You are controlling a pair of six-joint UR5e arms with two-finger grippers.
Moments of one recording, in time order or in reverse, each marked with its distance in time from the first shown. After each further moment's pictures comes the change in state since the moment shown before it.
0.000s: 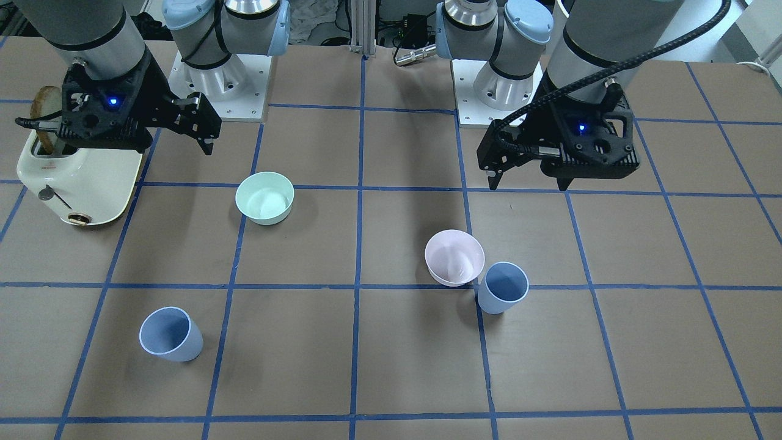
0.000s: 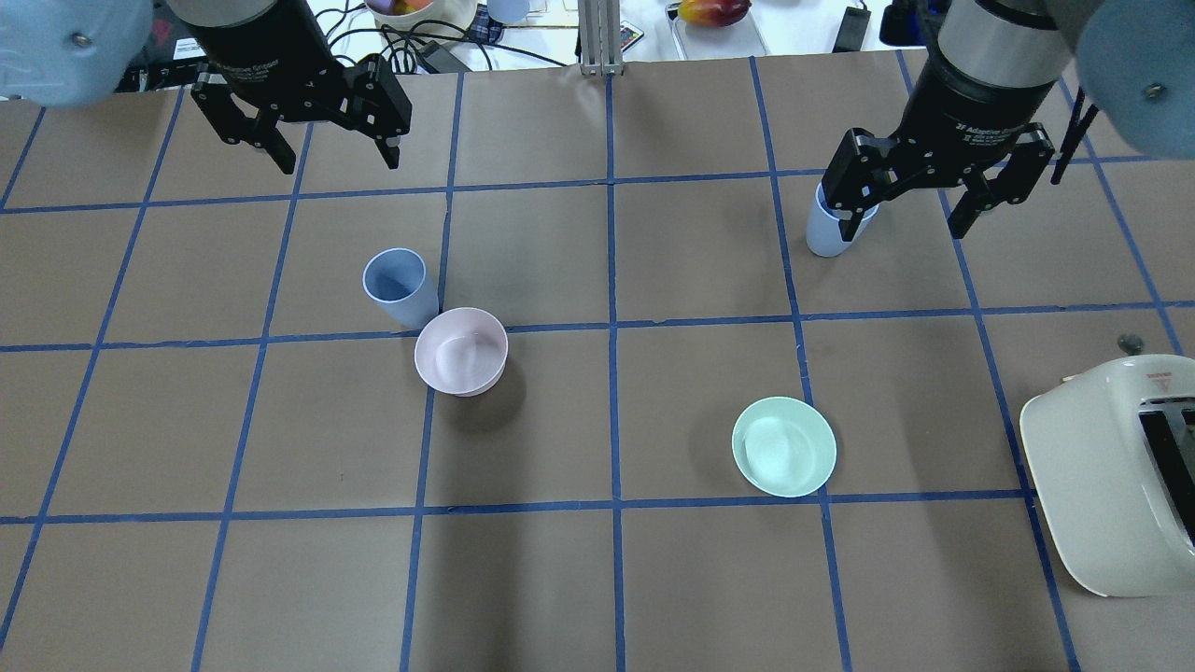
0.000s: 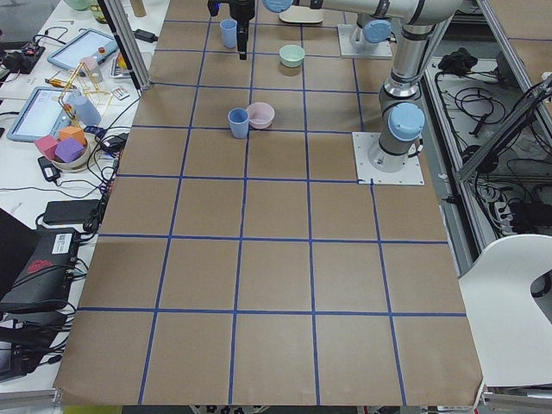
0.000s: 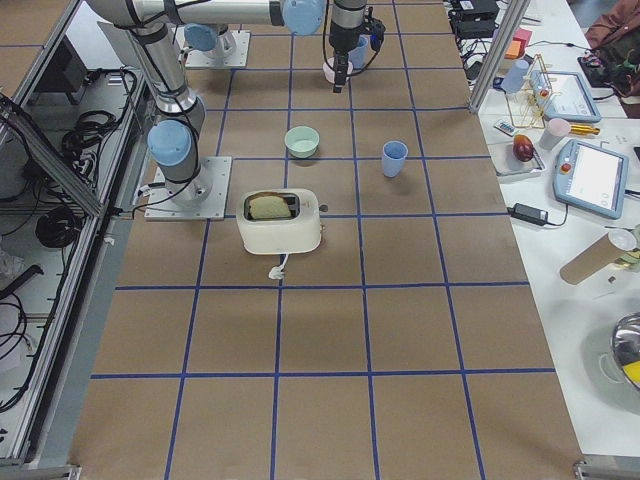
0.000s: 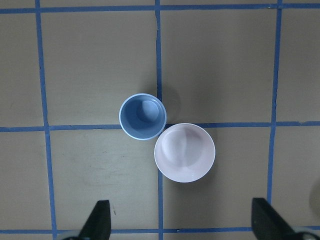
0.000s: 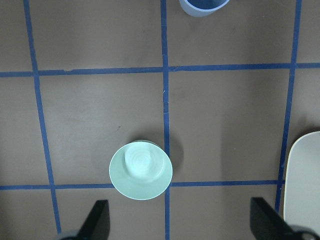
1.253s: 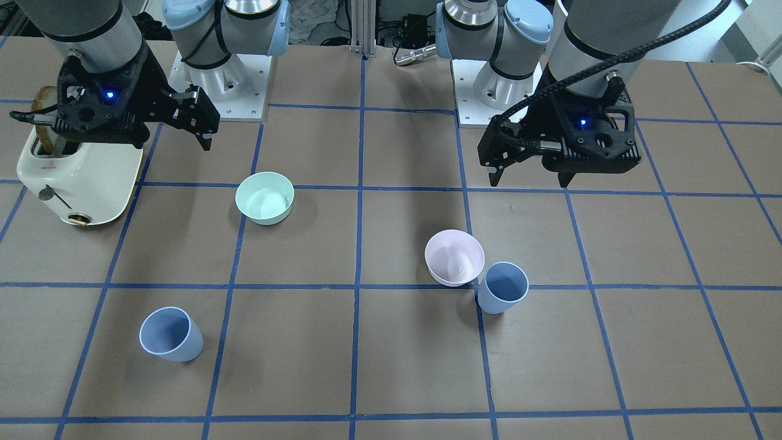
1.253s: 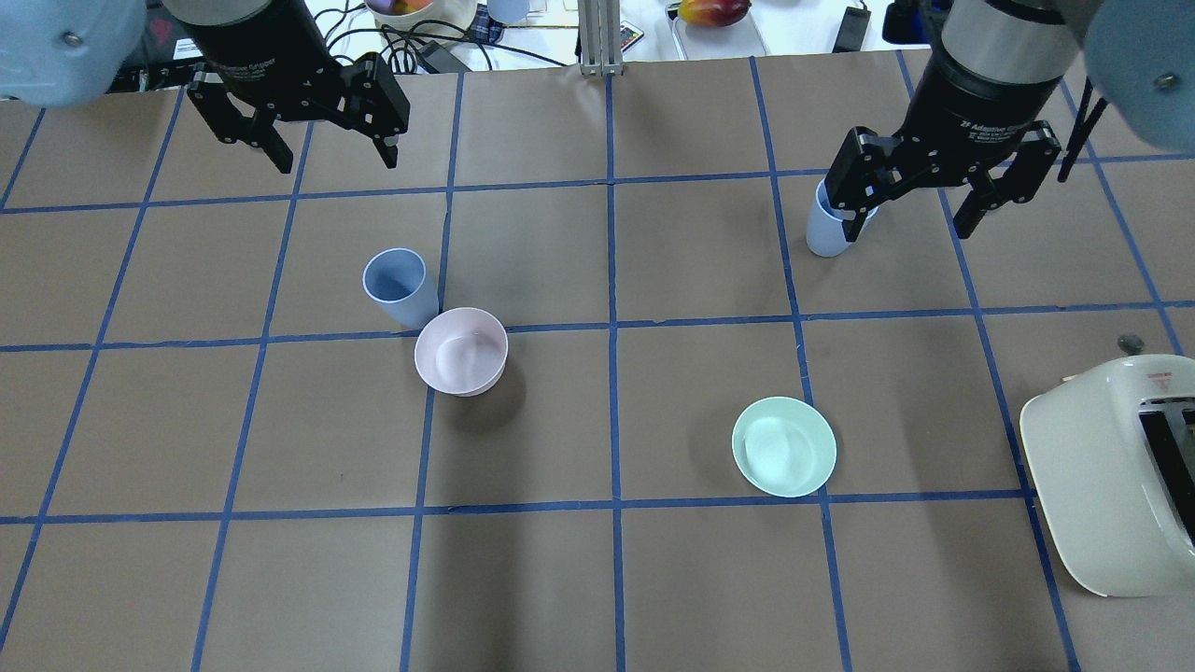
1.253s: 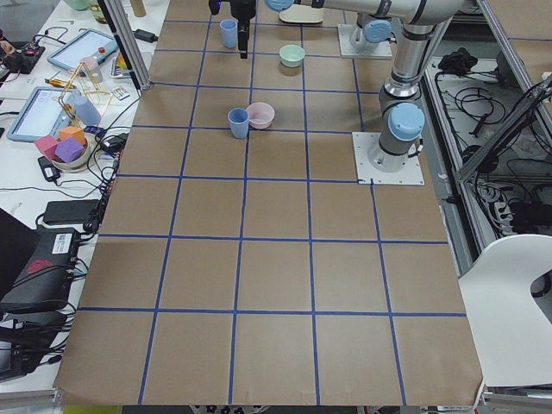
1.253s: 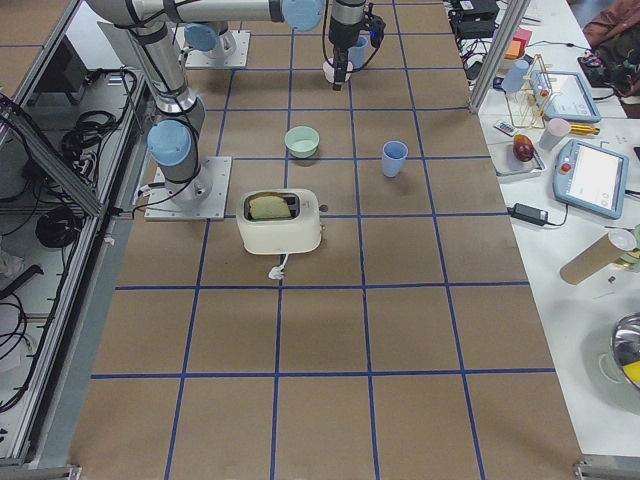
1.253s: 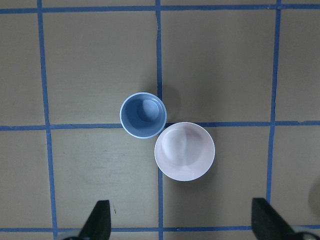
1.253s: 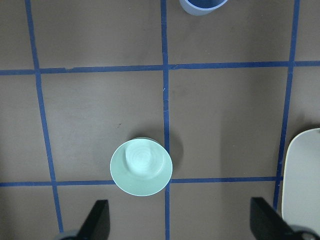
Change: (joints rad) left arm 0.000 0.007 0.000 -0.006 0.002 -0.002; right arm 0.002 0.001 -0.028 0.025 0.000 0.002
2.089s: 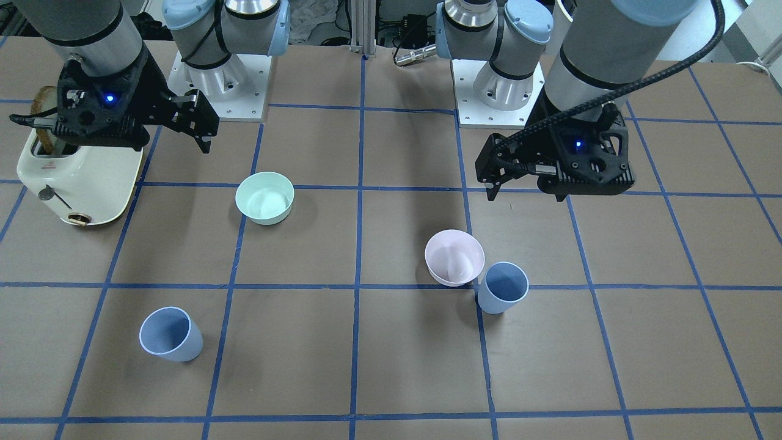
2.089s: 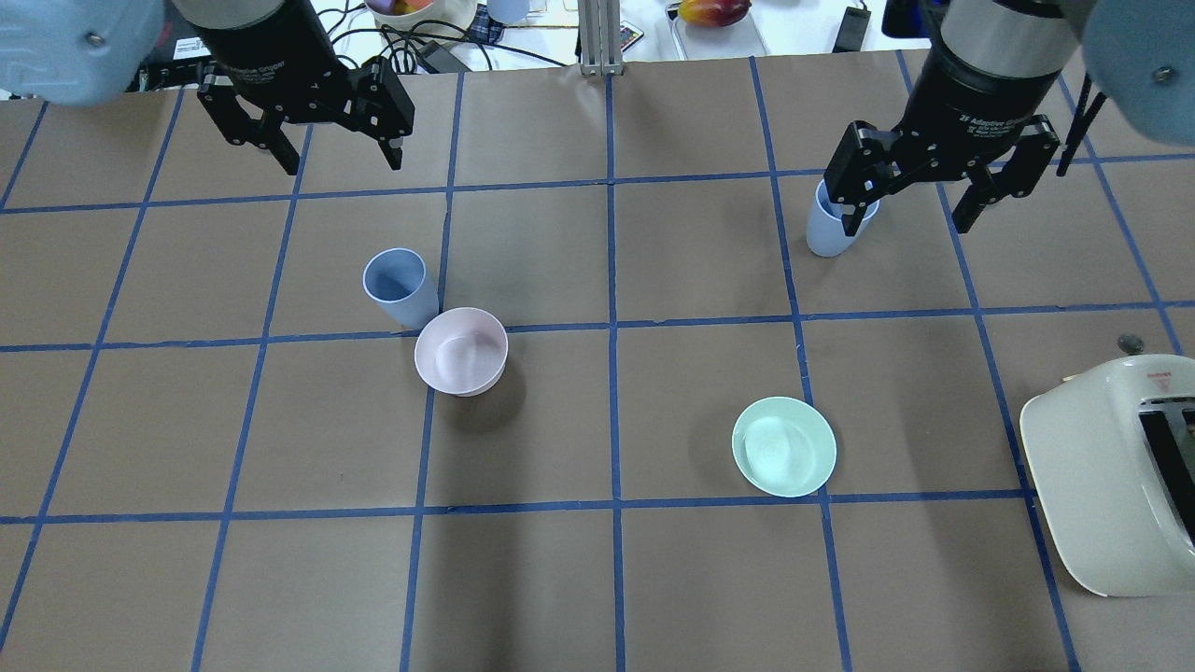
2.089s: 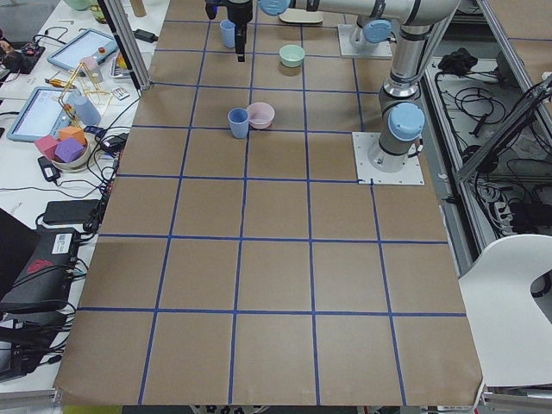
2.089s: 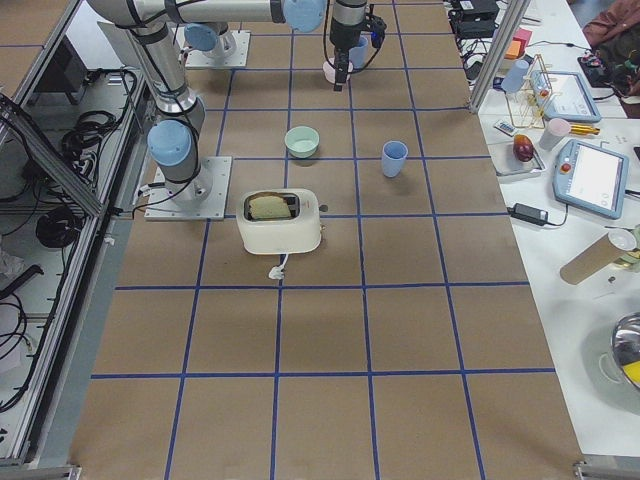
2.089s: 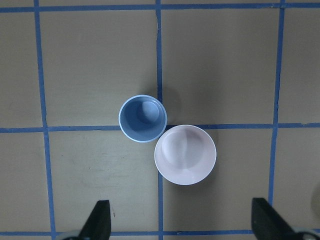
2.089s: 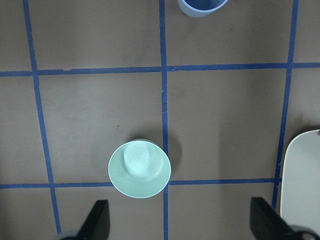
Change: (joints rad) left arm 0.001 -0.046 0.001 0.023 -0.003 0.002; right arm 0.000 0.004 0.007 -0.010 -0.009 0.000
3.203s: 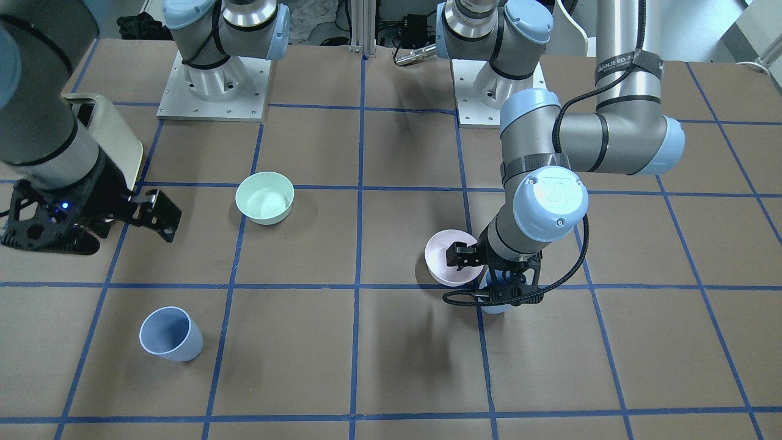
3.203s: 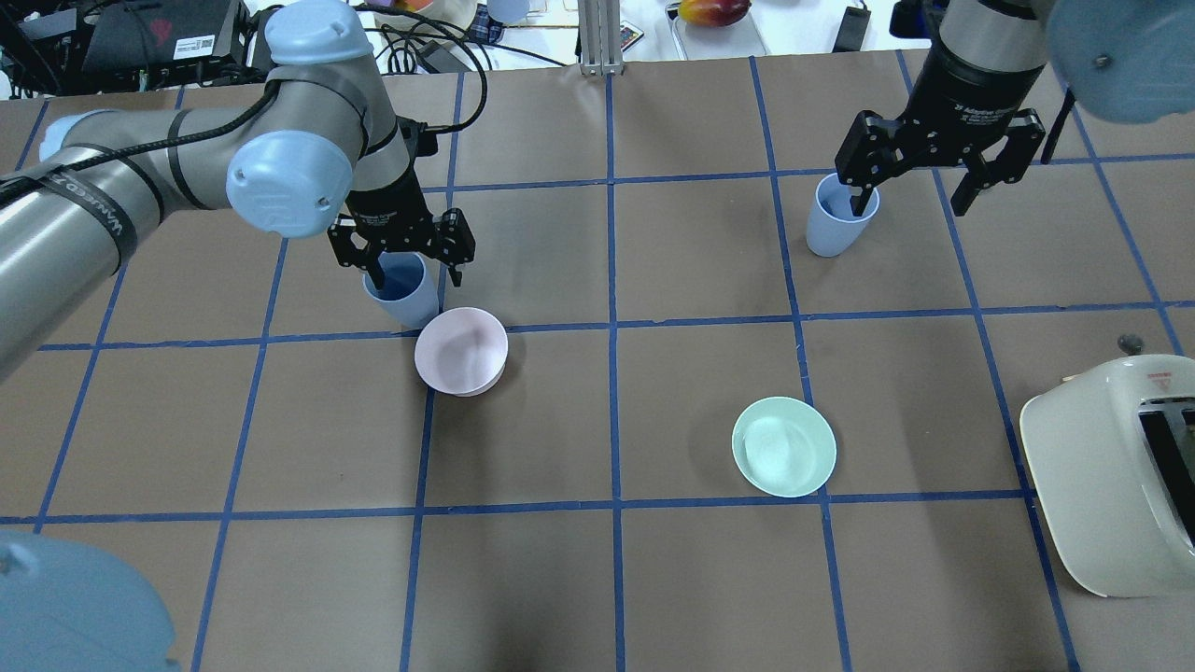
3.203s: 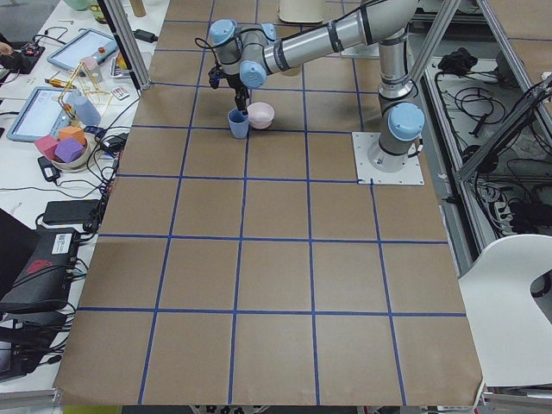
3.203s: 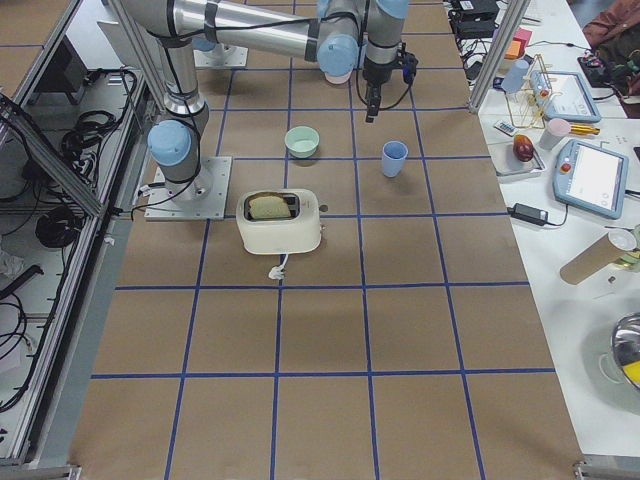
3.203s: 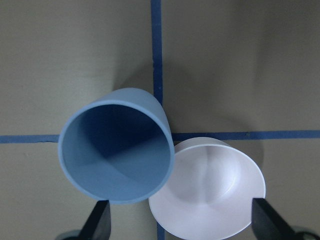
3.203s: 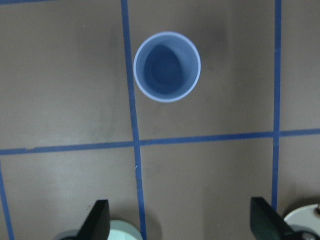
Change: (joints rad) left arm 0.003 -0.214 -0.285 0.319 0.001 0.008; right arm -0.099 0.212 -0.020 -0.291 0.008 -0.074
